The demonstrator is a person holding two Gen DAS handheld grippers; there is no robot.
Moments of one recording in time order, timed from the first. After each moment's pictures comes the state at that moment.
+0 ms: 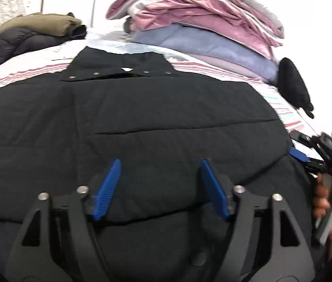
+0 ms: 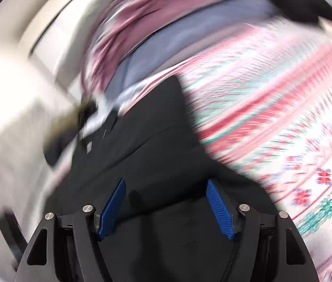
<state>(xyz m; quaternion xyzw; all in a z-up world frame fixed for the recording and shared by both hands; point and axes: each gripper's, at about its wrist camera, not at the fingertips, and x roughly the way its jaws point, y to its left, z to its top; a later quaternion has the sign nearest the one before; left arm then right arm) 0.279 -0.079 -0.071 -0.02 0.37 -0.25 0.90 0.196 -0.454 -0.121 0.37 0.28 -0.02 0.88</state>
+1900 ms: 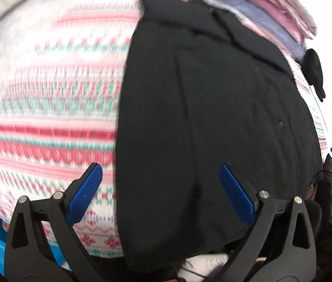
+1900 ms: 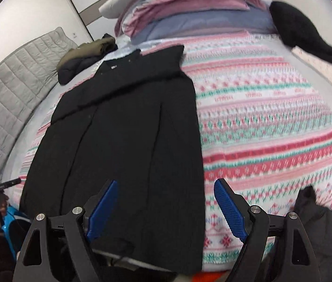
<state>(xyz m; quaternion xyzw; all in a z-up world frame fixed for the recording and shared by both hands) 0.035 0.187 -0.059 -0.08 0.56 -0.11 0.81 -0.095 -0.421 -0.048 0.15 0.44 0.03 0.89</state>
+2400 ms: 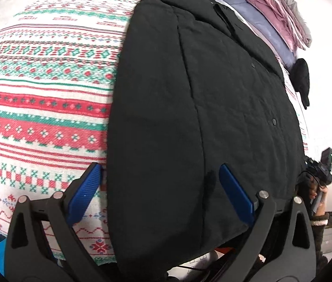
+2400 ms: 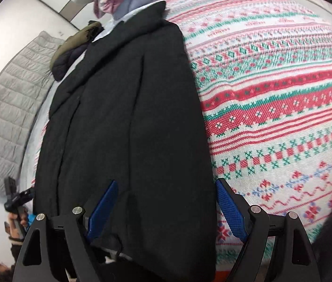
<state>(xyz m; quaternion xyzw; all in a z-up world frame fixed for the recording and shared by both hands) 0.032 0.196 -0.085 -0.14 0.57 -0.17 0.79 -0.075 -0.430 -0.125 0.26 0.50 0.05 0.83</state>
